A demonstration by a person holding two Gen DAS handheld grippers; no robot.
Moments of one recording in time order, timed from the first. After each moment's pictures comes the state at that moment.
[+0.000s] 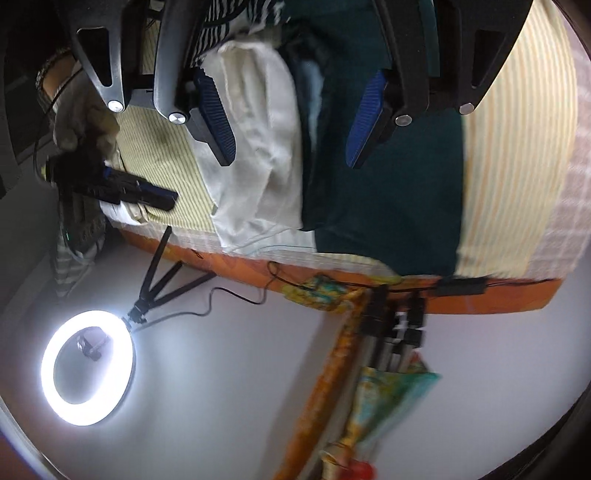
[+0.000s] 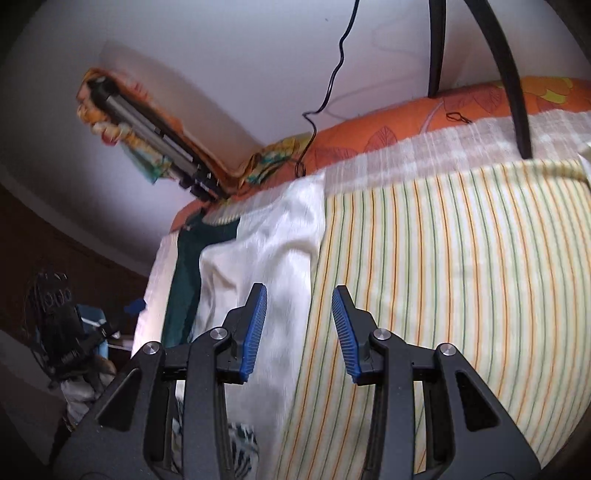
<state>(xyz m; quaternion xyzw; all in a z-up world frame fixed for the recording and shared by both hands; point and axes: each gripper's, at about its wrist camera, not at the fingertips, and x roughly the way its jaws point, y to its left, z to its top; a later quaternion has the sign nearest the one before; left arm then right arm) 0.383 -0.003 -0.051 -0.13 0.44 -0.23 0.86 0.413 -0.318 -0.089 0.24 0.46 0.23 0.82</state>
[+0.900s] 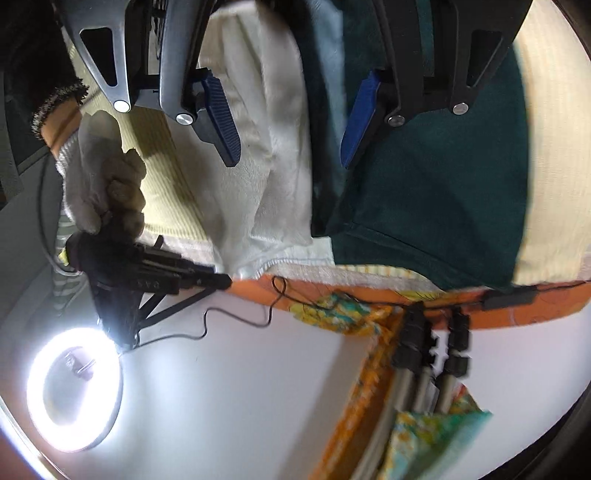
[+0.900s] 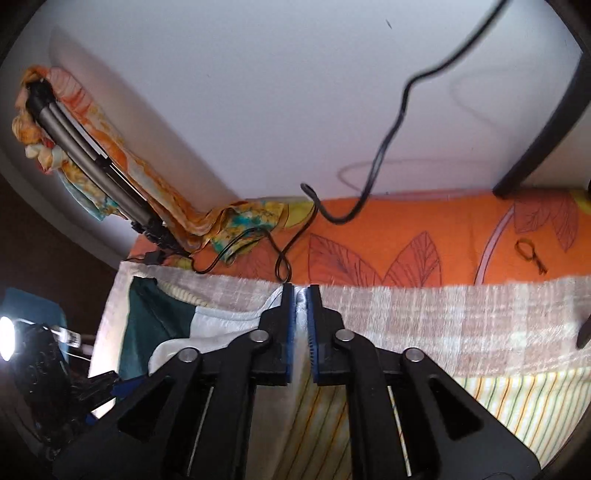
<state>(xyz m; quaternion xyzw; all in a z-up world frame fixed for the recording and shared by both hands) 0.411 -0.018 -0.090 -0.12 0.45 -0.24 0.85 0.535 -0.276 -0.093 0.17 0.46 0.23 0.84</state>
